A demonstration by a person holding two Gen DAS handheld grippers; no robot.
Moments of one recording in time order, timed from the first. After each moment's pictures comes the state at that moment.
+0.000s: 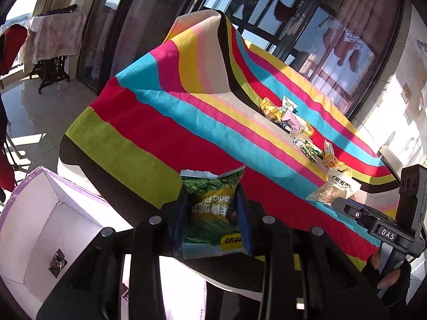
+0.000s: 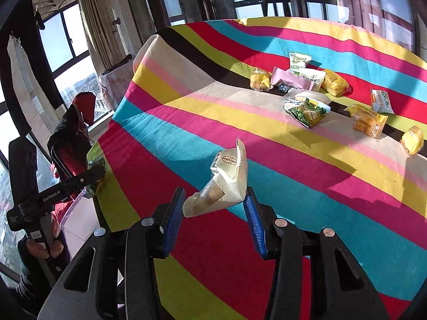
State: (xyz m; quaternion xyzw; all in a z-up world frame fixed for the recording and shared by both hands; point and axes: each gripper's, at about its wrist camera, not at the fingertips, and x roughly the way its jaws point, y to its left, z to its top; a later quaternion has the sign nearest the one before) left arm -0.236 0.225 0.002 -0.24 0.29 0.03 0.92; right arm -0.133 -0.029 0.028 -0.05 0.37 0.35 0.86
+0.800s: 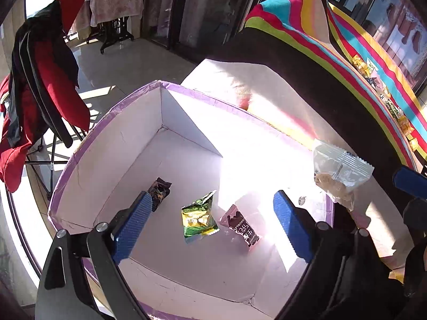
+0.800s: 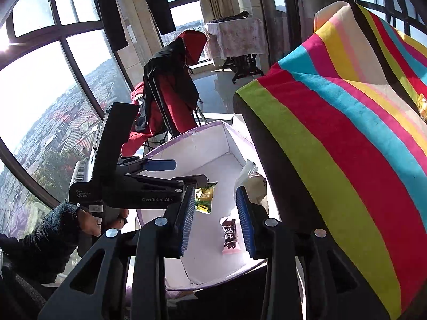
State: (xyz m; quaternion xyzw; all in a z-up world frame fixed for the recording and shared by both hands) left arm -0.335 0.300 -0.081 -0.22 0.46 0.19 0.84; right arm -0.259 0.124 0.005 -0.16 0.38 0.60 0.68
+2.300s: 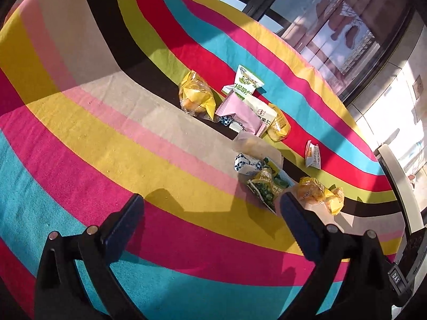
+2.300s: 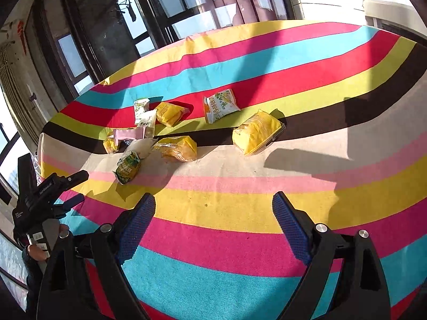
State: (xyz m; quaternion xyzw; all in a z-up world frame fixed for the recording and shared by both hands) left arm -0.022 0.111 0.015 -0.25 0.37 -0.03 0.89; right arm -0.020 -0.246 0.038 0.16 0.39 0.12 0.90
